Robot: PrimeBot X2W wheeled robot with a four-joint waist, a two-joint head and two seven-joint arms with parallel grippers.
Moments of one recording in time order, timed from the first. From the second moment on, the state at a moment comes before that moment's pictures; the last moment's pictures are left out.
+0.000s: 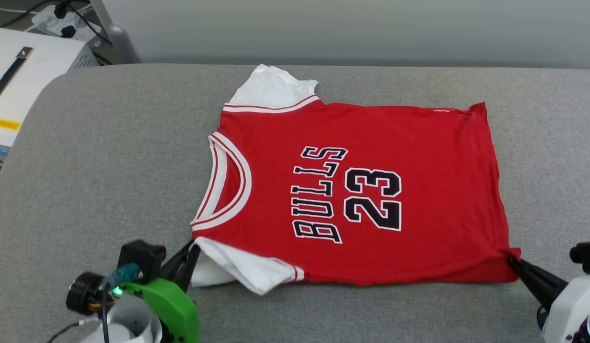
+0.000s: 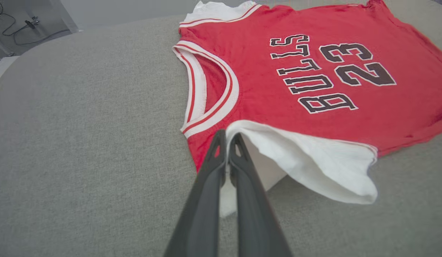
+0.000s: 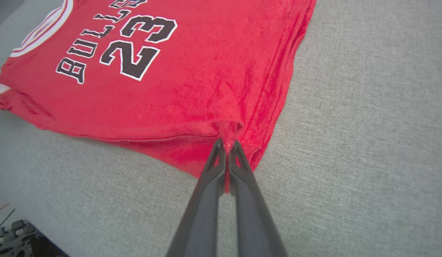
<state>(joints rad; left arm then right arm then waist) -0.21 0.74 -0.79 -0.10 -0.78 0.27 -0.03 -0.07 -0.76 0.51 0.15 0.89 0.13 0.02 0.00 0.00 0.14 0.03</state>
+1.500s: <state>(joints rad) -0.82 0.42 -0.79 0.85 -0.73 -0.09 -0.23 -0.50 -0.65 0.57 0.39 0.85 0.13 0.01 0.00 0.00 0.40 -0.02</state>
